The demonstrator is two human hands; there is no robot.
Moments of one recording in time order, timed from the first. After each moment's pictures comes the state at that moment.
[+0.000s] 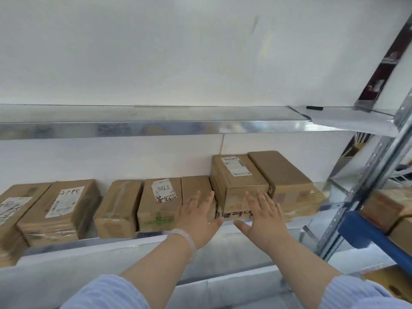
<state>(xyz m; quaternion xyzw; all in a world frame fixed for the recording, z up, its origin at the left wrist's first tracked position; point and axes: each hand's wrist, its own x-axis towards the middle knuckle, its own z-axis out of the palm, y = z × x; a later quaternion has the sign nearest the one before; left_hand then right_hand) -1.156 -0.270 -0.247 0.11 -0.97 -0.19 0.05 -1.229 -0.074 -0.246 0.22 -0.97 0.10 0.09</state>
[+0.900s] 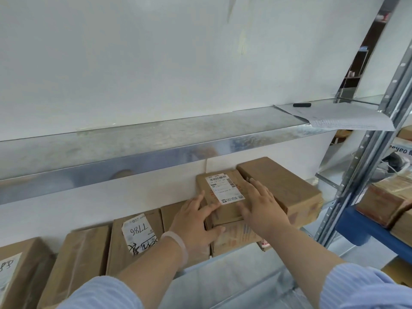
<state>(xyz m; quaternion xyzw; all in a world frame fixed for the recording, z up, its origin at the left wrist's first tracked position) -1.292 -0.322 -0.241 -0.07 -0.98 -0.20 0.05 -1.340 -0.112 -0.217 0.16 -0.96 0.22 0.11</state>
